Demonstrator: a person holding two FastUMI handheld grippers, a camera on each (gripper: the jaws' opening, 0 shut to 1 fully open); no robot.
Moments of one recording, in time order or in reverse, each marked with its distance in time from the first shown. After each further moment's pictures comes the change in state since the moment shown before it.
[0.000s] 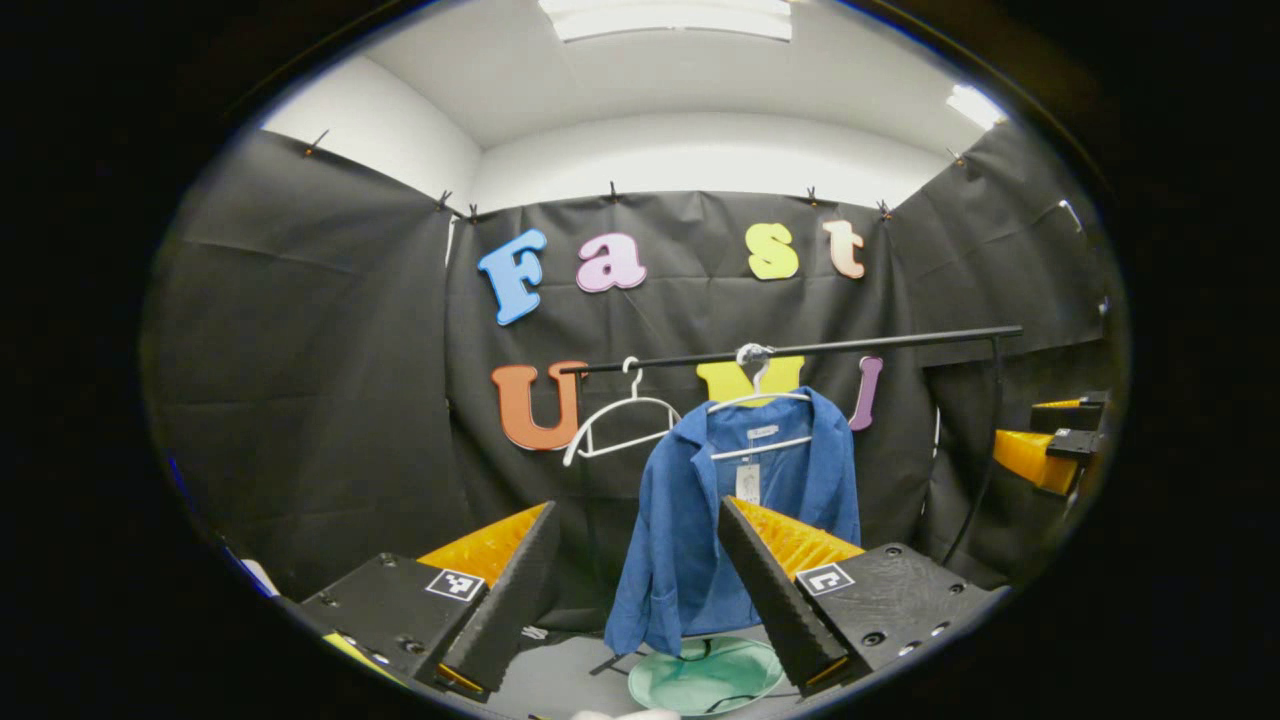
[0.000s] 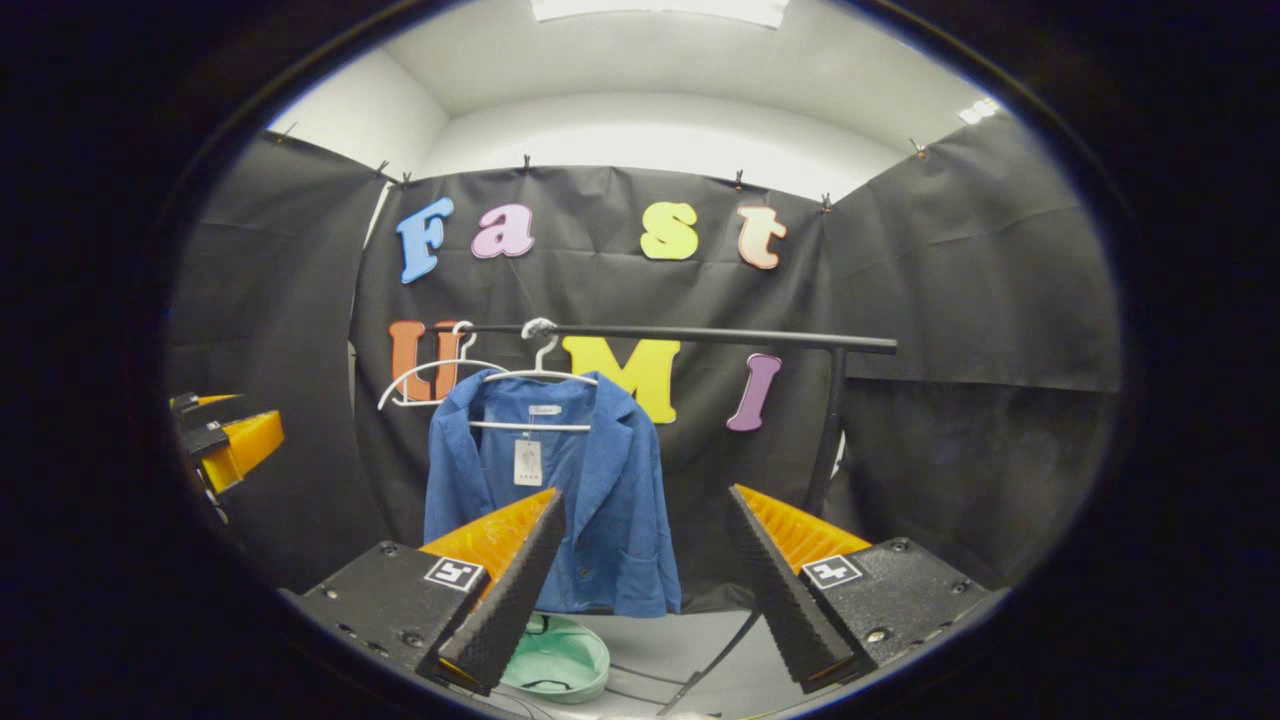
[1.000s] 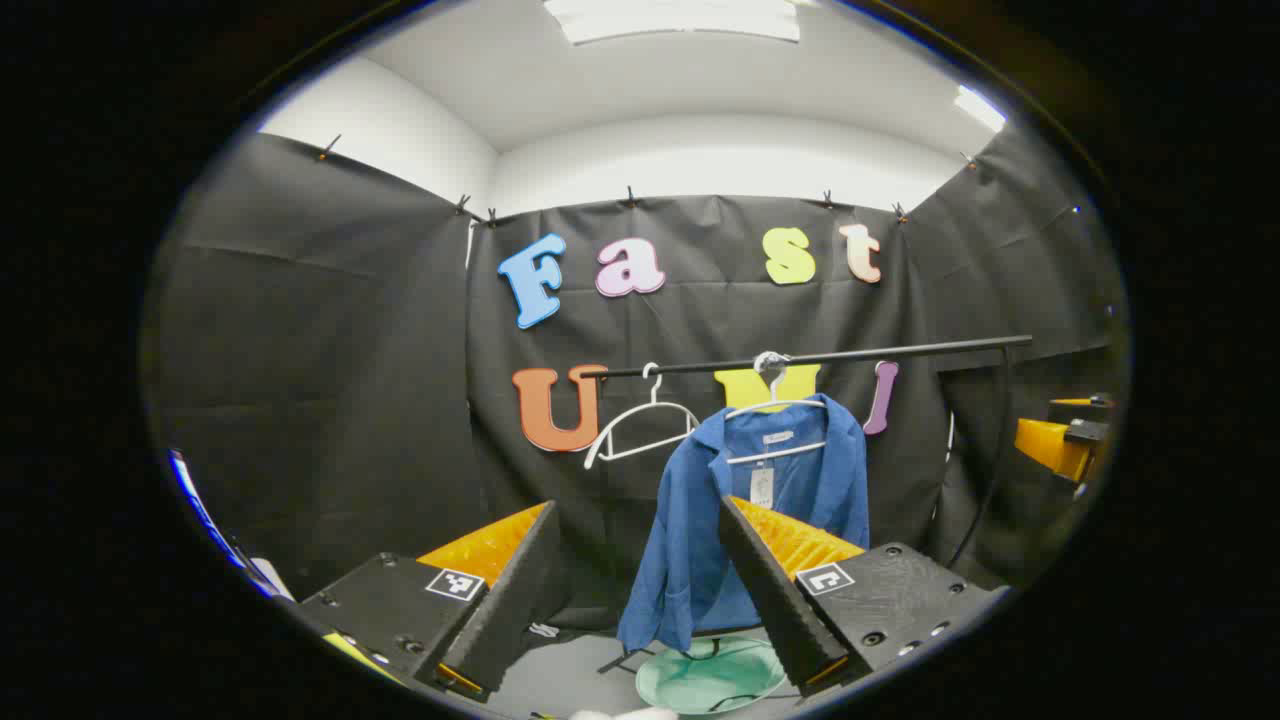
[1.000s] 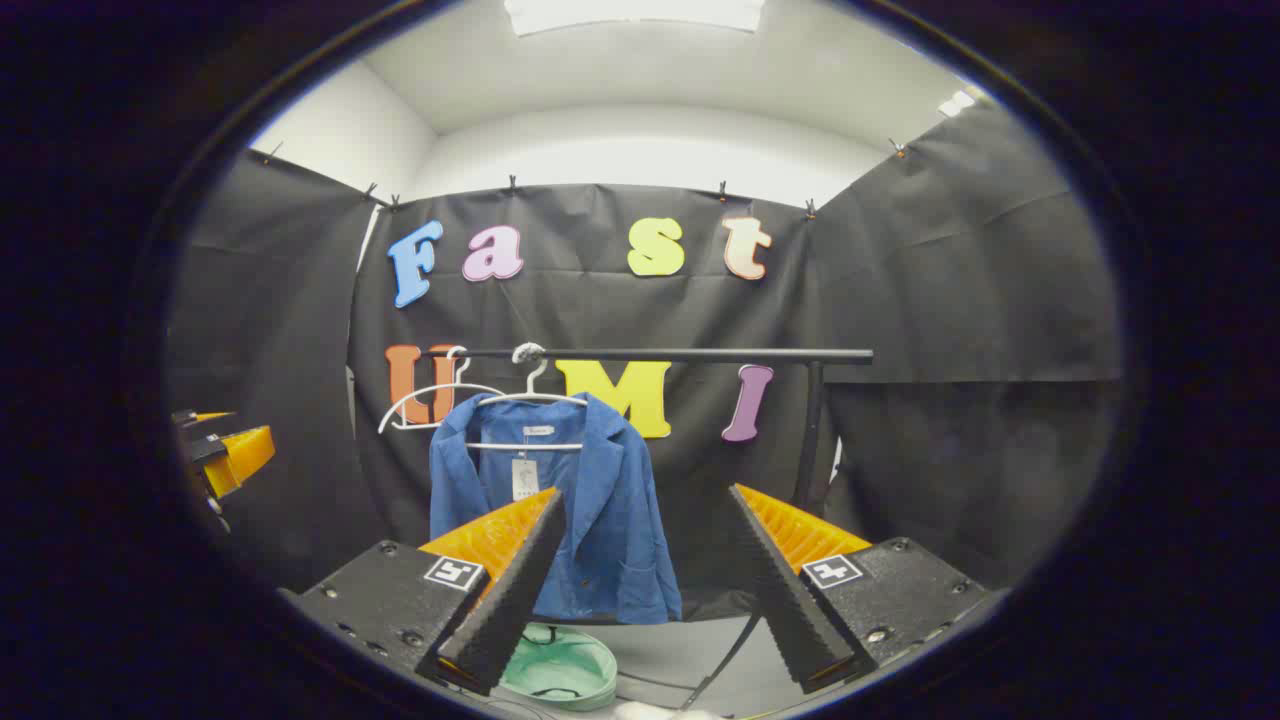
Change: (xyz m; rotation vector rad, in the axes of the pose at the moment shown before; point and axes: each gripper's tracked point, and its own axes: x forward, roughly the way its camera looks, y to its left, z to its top) left arm -0.024 0.014 0.018 -0.002 -0.011 0.056; right arm -0.021 -0.022 0.019 0.049 -0.050 -0.012
